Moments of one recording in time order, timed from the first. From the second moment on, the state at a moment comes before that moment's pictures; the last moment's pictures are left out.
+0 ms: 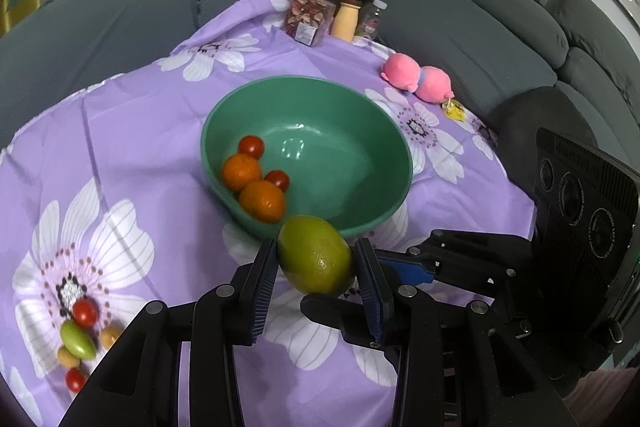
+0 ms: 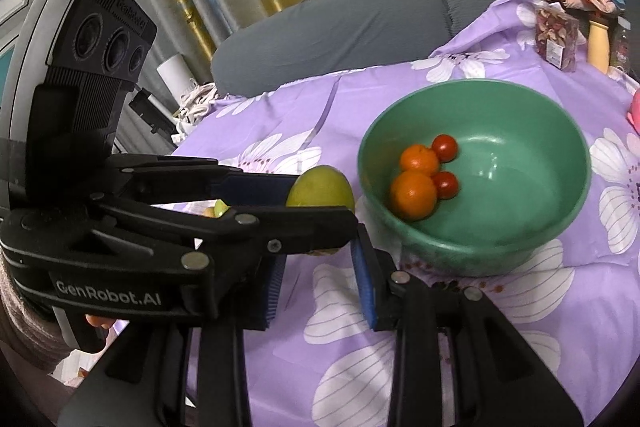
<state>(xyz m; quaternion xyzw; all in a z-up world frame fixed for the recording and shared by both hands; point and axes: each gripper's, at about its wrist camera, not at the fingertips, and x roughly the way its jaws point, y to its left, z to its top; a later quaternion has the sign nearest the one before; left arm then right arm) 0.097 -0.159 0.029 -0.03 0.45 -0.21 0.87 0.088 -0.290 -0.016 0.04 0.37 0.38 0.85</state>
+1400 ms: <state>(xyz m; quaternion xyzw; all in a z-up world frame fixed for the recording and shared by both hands) 0.156 -0.154 0.004 -0.12 0.47 -0.24 0.84 0.133 -0.316 -0.026 0.03 0.39 0.31 0.87</state>
